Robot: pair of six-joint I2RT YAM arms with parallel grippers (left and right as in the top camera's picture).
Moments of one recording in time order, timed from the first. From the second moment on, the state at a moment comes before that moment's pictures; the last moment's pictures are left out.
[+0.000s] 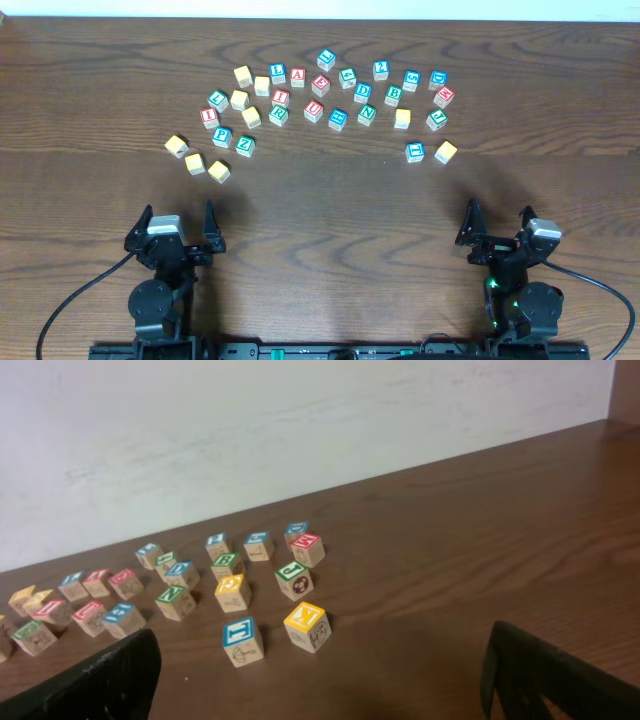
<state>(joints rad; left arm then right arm) 0.08 0.01 0.01 -0.10 0.02 -0.04 -0.01 0.01 0.01 -0.07 0.04 0.26</state>
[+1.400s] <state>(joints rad) 0.08 0.01 0.01 -0.10 0.02 -0.04 -0.01 0.01 0.01 -0.07 0.04 0.26</state>
